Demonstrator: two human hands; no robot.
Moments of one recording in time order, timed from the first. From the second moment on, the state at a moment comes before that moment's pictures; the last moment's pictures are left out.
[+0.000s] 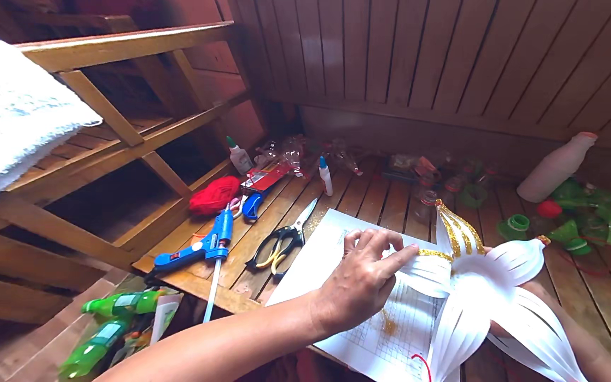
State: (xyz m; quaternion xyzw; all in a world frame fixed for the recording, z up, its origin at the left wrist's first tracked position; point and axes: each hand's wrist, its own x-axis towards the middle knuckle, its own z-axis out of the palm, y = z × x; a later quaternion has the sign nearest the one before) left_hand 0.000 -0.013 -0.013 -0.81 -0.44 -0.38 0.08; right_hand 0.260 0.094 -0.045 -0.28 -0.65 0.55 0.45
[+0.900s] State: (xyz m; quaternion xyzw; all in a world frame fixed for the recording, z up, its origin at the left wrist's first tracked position) left_hand -0.046 -0.031 -0.015 -0.76 -0.58 -0.28 -0.09; right_hand 0.262 0.049 -0.011 -0.32 -0.62 0.58 0.43
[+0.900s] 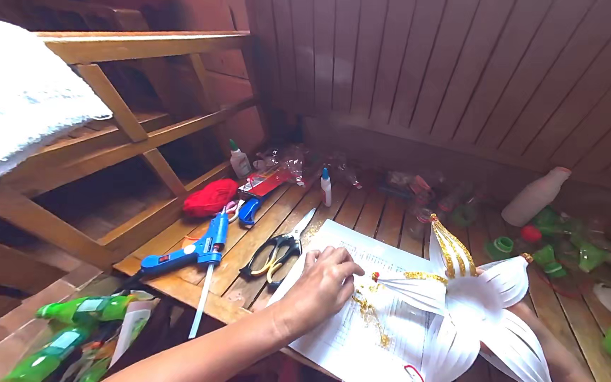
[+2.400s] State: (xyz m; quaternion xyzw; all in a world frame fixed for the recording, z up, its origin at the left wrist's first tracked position) left_hand -0.004 -0.021 -0.015 -0.81 -0.44 -0.38 0.08; right_hand 0.256 0.023 0.017 -0.30 -0.65 0.56 0.42
